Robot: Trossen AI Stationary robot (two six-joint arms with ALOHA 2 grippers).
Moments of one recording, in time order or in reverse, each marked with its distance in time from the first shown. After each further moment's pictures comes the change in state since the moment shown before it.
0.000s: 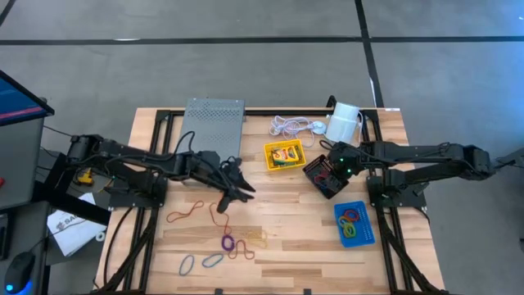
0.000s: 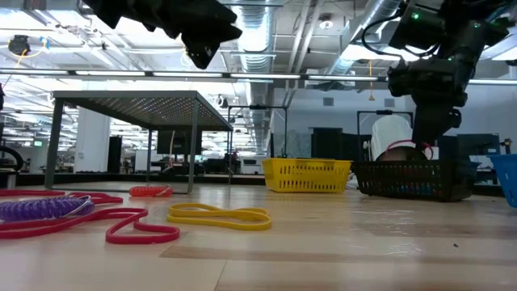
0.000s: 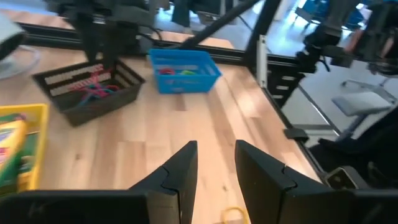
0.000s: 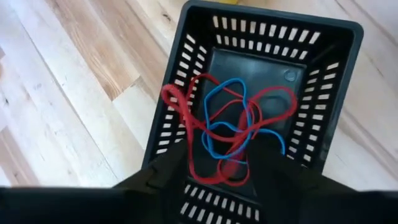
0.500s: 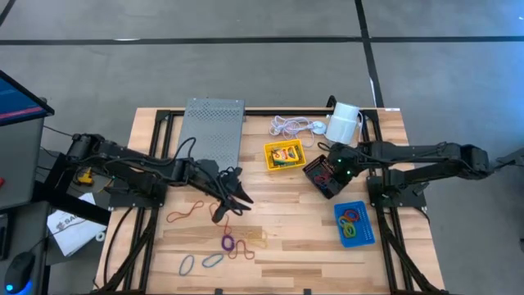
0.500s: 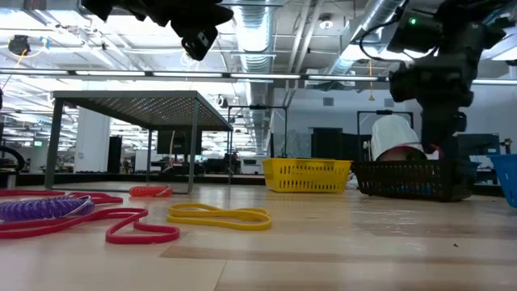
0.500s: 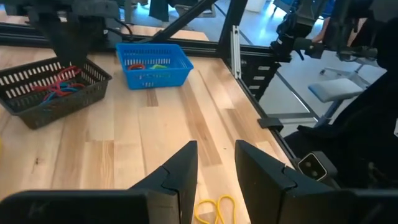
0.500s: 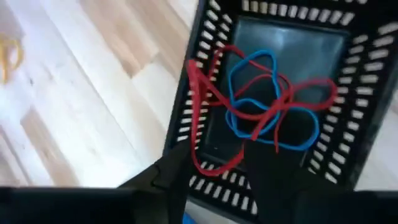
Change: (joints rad) left arm -0.083 0.000 0.000 -0.005 0.000 0.000; right arm -0.011 0.033 0.003 -0.018 -0.102 0.033
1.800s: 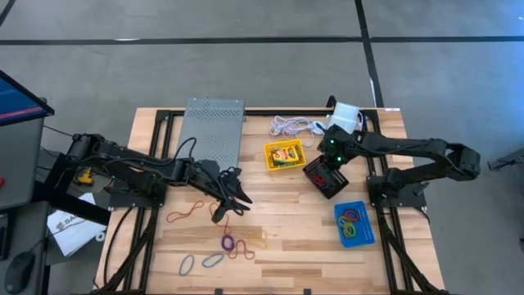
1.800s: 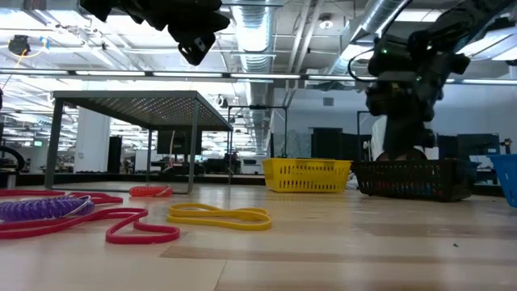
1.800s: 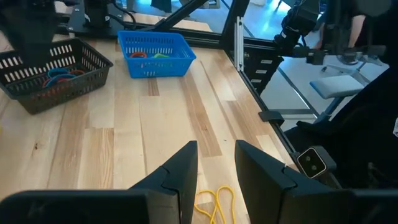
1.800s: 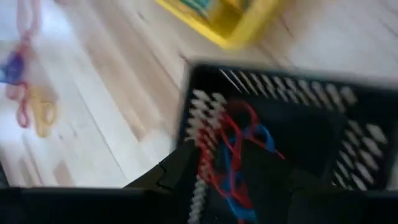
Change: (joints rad) left arm 0.001 0.000 0.000 -0.036 0.000 -0.024; right arm -0.244 0.158 -0.004 0.260 -0.211 -0.134
